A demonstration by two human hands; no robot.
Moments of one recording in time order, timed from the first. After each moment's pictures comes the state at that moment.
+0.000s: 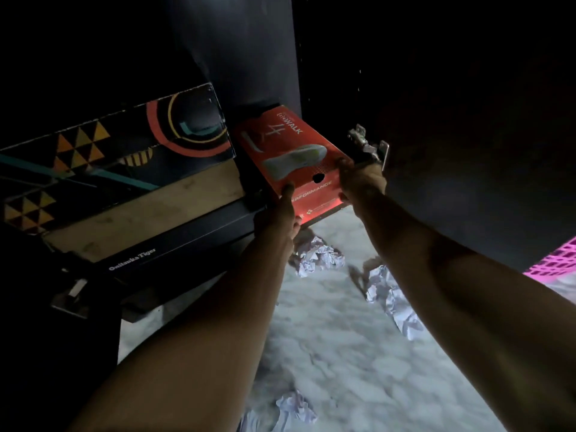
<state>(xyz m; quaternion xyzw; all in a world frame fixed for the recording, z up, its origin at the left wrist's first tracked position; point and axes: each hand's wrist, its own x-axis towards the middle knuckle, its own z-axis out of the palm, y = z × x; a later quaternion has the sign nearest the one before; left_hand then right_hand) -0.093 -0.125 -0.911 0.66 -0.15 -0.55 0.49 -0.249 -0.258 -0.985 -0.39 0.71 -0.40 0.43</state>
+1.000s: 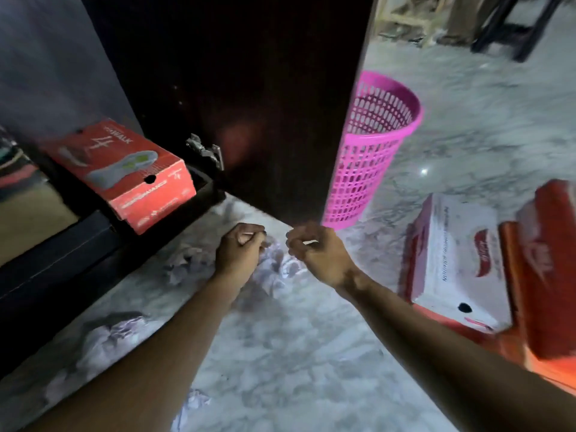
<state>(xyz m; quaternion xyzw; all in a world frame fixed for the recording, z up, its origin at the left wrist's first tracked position) -0.232 -0.025 -0.935 0.58 -0.57 -0.47 0.35 -0.386 0.044 -0.924 -0.46 0.69 -0.43 0.37</state>
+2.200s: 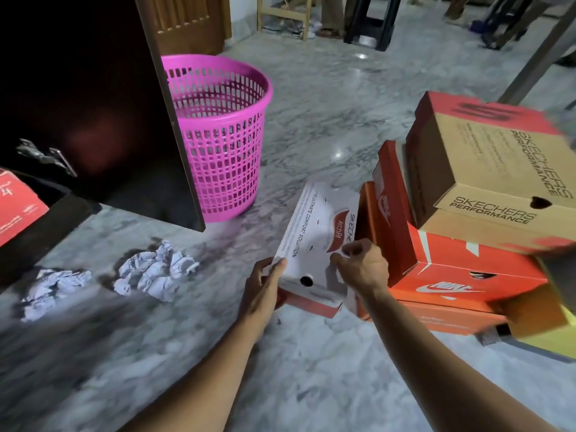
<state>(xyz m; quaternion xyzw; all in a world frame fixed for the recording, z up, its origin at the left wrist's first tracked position) -0.409 0.141 -1.004 0.47 -0.51 -0.69 0.21 -0.576 0.238 -0.949 -0.13 0.90 -0.36 0.19</state>
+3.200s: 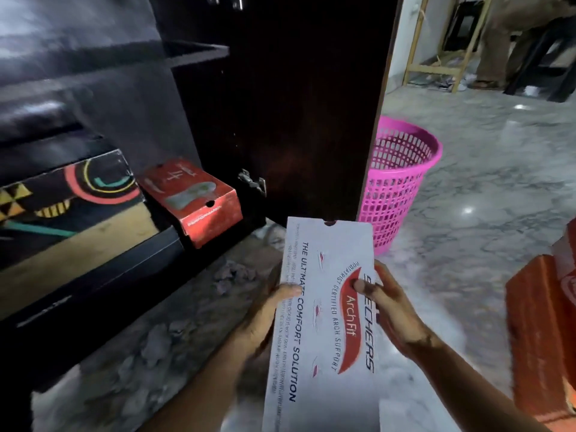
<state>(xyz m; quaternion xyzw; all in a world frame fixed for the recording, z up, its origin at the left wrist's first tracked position) -0.188 0.064 -0.923 0.37 -0.49 -0.73 0.29 -0.416 0.149 -0.908 -0.38 0.54 -0.54 0.52</state>
